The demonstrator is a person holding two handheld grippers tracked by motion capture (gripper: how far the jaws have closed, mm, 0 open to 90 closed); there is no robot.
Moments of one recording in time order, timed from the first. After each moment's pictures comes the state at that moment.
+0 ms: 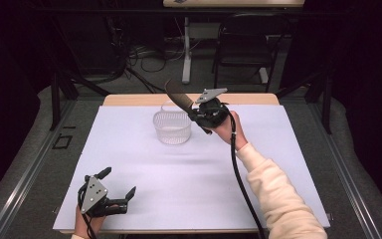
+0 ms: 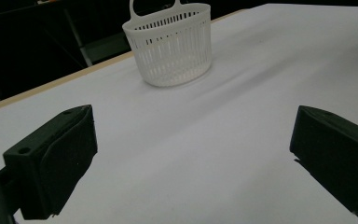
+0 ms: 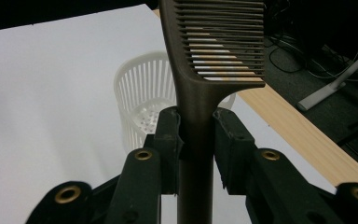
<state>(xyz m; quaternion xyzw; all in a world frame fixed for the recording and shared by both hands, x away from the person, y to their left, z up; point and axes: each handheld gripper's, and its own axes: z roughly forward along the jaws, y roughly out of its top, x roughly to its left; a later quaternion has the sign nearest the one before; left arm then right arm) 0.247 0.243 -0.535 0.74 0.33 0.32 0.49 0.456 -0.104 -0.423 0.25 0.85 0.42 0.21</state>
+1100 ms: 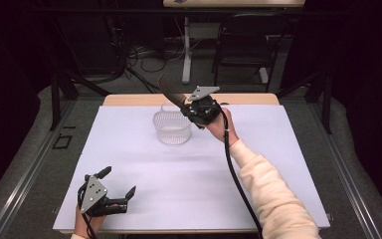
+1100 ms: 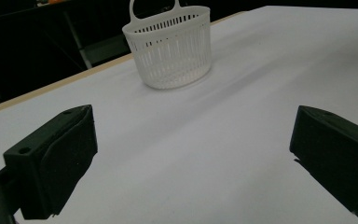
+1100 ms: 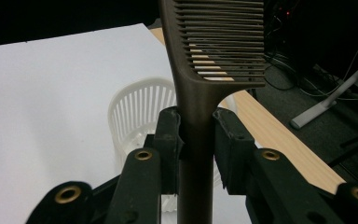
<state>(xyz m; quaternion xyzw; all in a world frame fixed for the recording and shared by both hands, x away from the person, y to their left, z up) 0.248 0.243 -0.535 0.74 0.32 0.32 0.49 0.466 -0.084 -0.423 0.24 0.84 0.44 0.23</state>
